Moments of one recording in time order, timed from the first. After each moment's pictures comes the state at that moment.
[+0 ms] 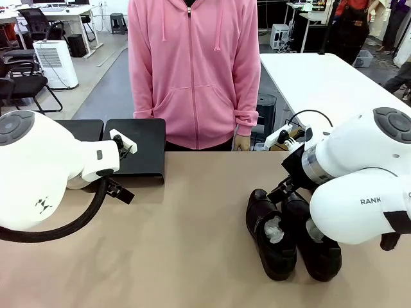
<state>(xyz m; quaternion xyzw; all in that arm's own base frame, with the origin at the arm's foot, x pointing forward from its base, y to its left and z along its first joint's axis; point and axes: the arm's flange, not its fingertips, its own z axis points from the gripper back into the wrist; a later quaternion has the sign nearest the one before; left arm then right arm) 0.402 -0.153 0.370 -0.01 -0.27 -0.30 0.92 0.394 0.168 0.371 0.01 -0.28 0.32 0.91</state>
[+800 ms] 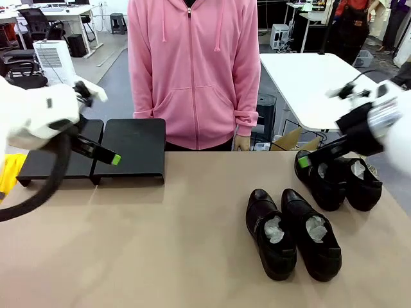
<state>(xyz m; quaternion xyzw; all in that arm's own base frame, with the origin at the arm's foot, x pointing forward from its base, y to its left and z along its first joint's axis) 0.367 -0.112 0.503 -0.10 -0.34 -0.29 0.89 0.376 0.062 0.482 0.14 -0.31 0.22 0.91</state>
